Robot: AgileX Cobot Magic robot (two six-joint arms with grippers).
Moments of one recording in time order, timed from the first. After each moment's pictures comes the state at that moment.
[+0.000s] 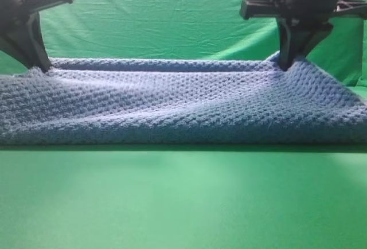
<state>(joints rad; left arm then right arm) -0.22 1.63 -0.92 -0.39 0.24 0.00 0.43 1.77 -1.16 -0.29 0.55 0.37</state>
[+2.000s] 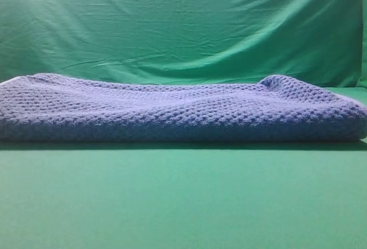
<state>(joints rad) -0.22 0.62 -0.93 -0.38 0.76 0.20 0.39 0.97 -1.30 0.00 1.07 0.02</state>
